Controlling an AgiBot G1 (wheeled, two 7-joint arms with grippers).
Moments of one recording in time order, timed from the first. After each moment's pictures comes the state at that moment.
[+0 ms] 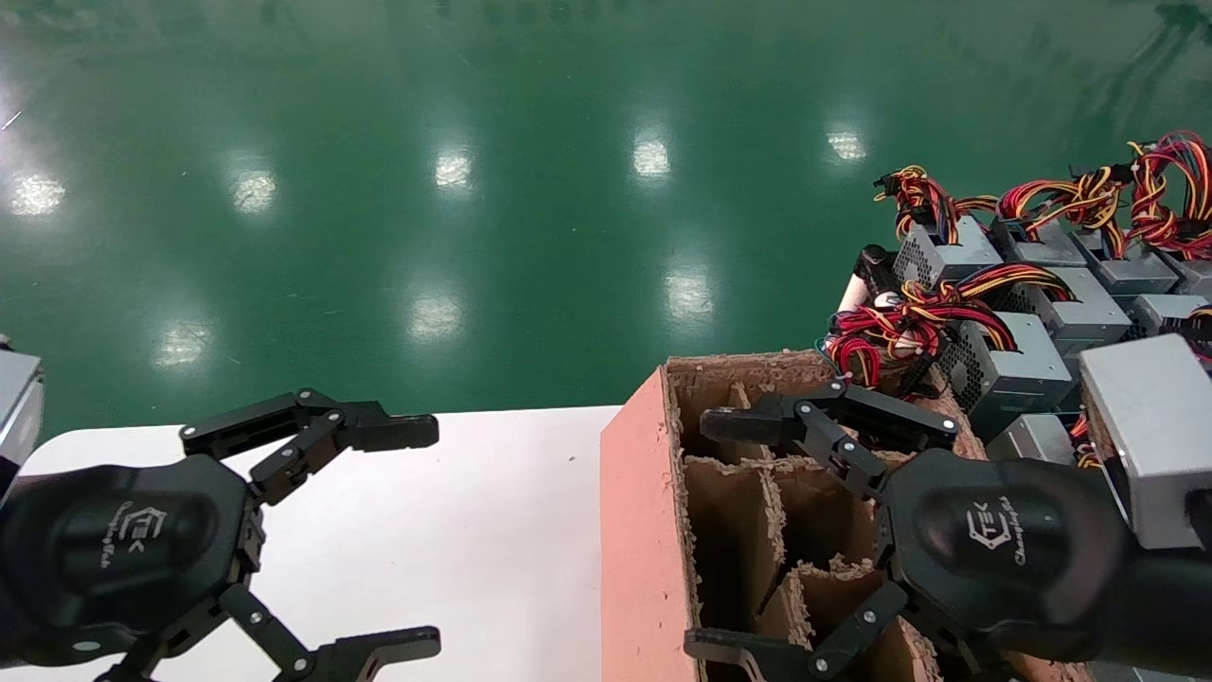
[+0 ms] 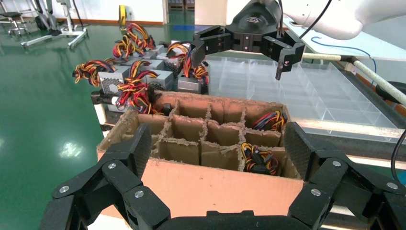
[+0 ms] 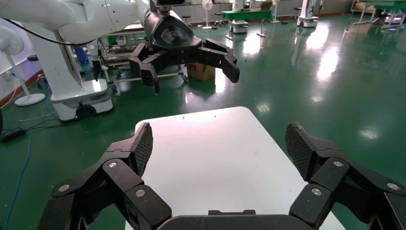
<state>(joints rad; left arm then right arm) -1.10 0.58 0.36 -1.27 0.67 1.46 -0.15 1.08 -0.61 -0.28 1.28 -0.73 -1.49 0.19</state>
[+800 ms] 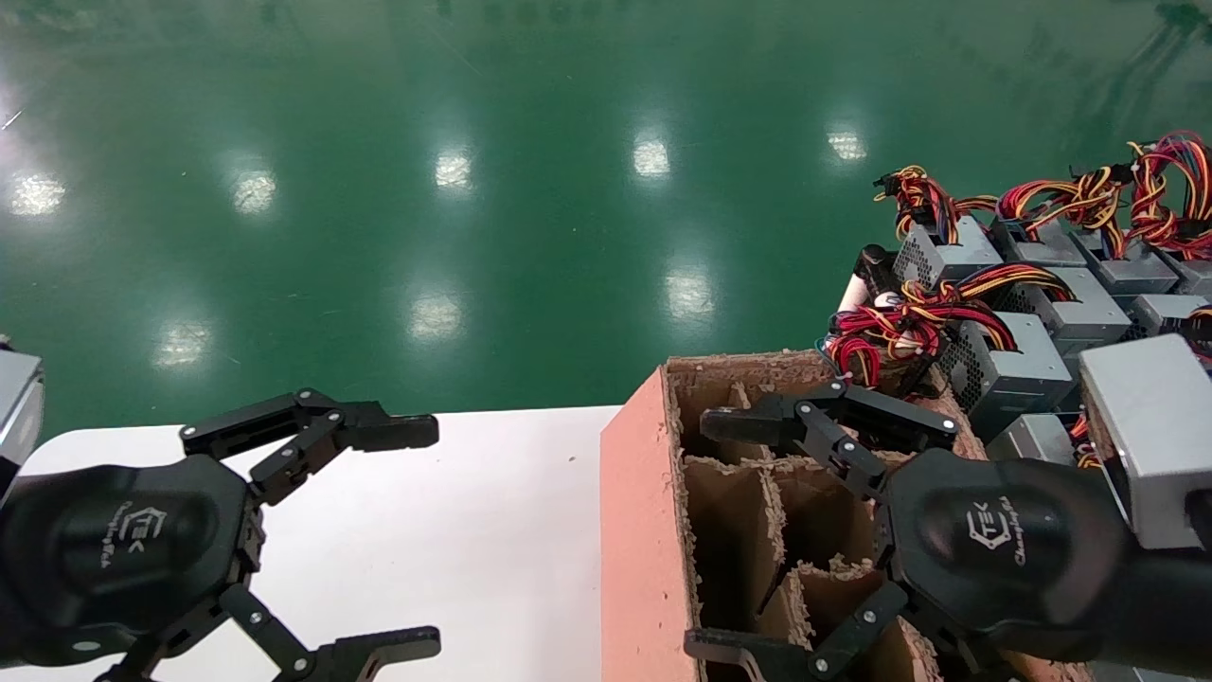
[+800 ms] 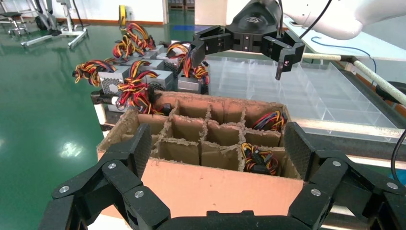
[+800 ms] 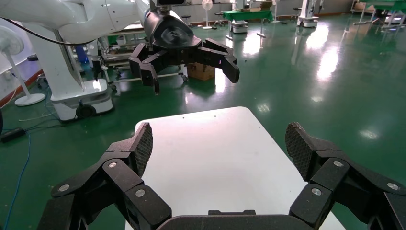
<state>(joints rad) -1.10 0.58 0.36 -1.27 0.67 1.46 -0.15 1.08 -0.61 -0.28 1.28 -0.73 -1.49 0.19</state>
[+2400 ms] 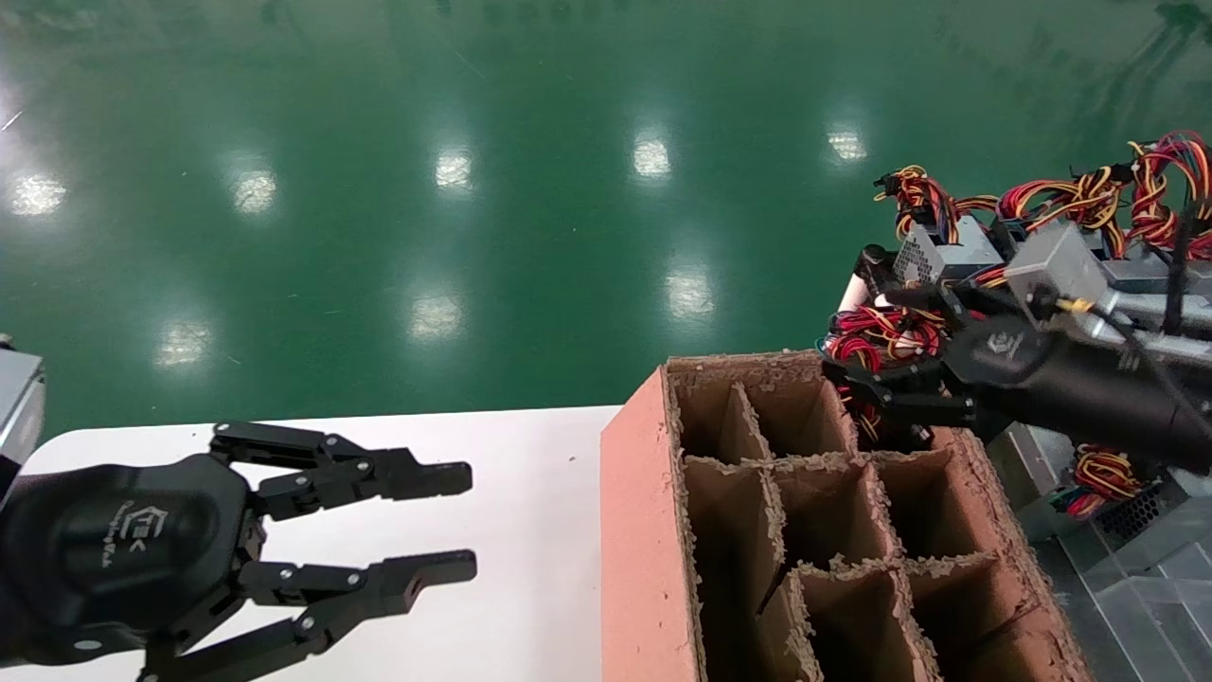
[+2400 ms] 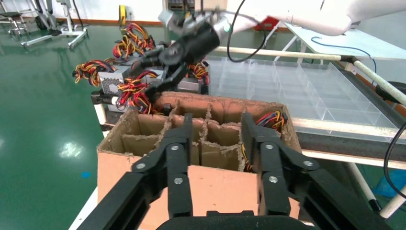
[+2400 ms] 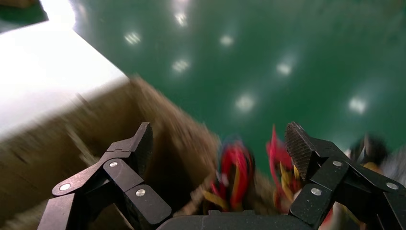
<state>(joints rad) -1.10 0.58 0.36 -1.27 0.67 1.46 -0.15 1.25 -0.67 -0.36 0.90 -1.13 -1.16 0.14</state>
